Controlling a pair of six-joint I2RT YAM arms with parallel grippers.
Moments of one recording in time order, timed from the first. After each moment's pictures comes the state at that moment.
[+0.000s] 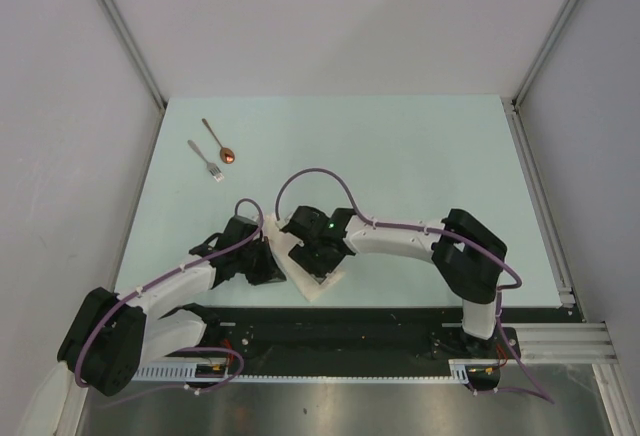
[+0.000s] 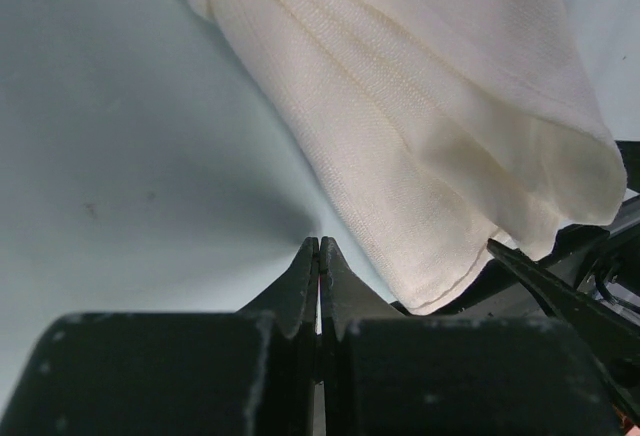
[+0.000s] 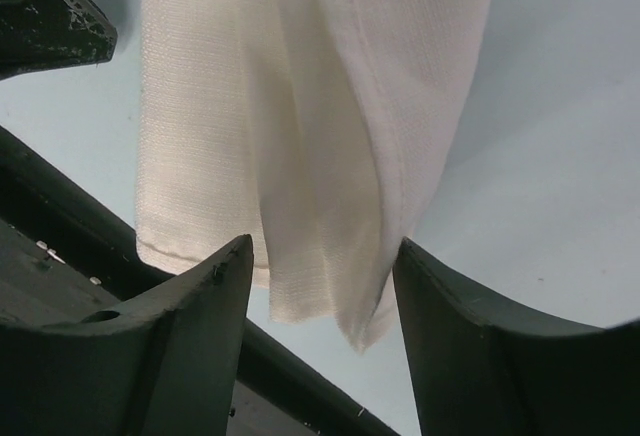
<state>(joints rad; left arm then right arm) -0.48 1.08 0.37 -0.31 0.28 -0.79 1.11 1.86 1.33 -0.67 0.04 0.21</state>
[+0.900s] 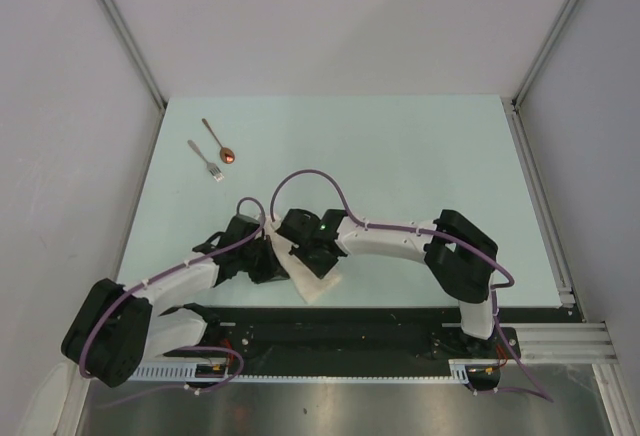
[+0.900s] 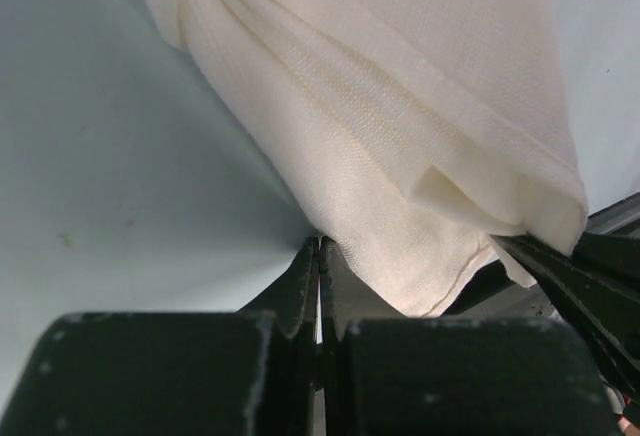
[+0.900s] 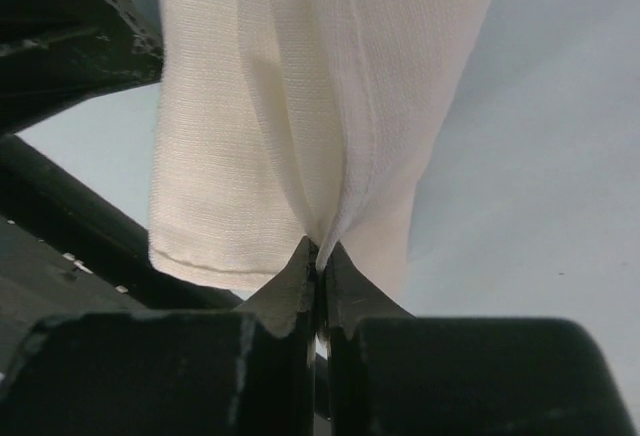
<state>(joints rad) -0.48 1.13 0.36 -0.25 0.30 -0.81 1.14 1.92 1.40 -0.73 0.08 0.26</state>
